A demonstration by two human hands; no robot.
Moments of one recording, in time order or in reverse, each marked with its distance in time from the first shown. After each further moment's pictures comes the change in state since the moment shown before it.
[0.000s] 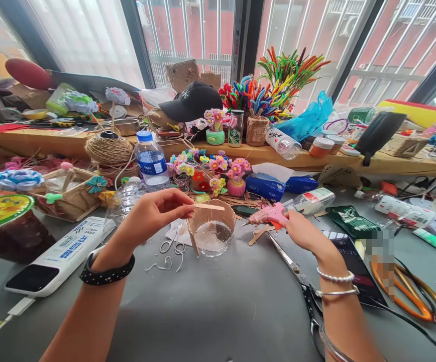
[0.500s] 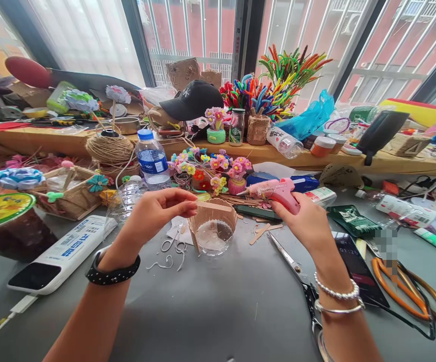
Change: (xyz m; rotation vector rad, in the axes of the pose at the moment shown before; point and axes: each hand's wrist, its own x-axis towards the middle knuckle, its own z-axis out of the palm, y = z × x) left_hand 0.002 -0.001 0.007 -0.172 0.095 -0.080; right_hand -0.018 -0.048 -0.028 -0.055 0.294 0.156
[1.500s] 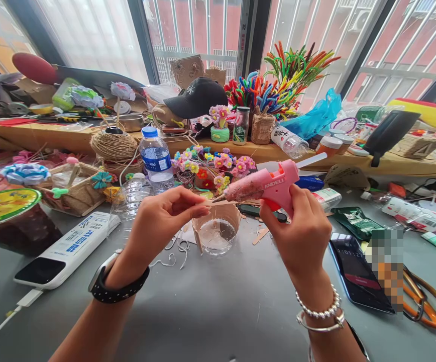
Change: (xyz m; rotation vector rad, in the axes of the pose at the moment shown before) left_hand -0.015 0.009 0.016 0.208 0.110 0.241; right_hand -0.036 -0.033 0.009 -0.023 0.599 -0.334
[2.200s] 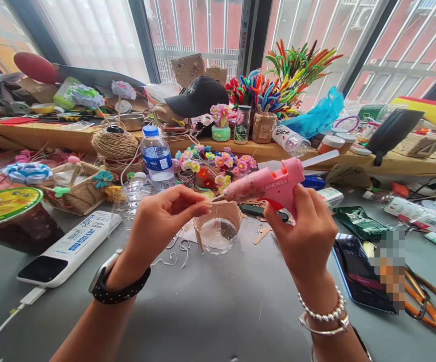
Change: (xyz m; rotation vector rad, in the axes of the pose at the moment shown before) left_hand -0.002 0.001 0.000 -0.037 0.025 0.041; right_hand 0.001 0.002 0.005 0.038 0.247 -0.153
